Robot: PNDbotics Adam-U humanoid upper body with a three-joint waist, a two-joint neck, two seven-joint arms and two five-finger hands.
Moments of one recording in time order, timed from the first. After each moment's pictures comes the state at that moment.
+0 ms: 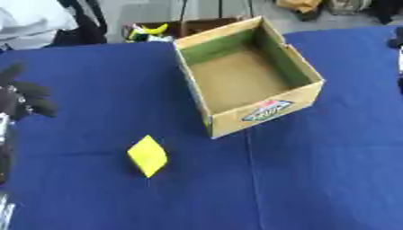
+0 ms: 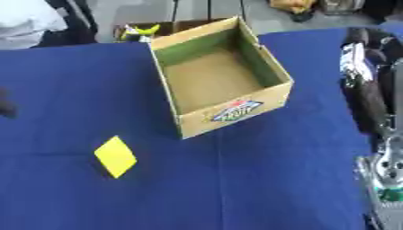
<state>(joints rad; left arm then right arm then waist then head) -0.23 0.24 0.17 -1.98 -0.17 -0.19 -0.02 -0.46 -0.24 0.02 -1.98 0.32 0.21 -0.32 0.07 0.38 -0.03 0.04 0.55</state>
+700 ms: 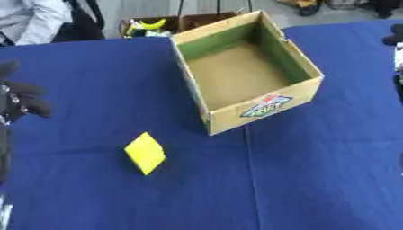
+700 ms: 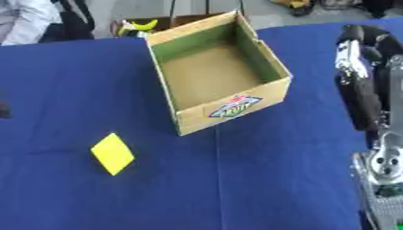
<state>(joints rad) -0.22 0.23 0.18 -1.98 -0.18 -0.20 -0.03 -0.46 -0.24 0.02 -1.98 0.32 0.21 -0.32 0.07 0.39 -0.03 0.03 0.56</state>
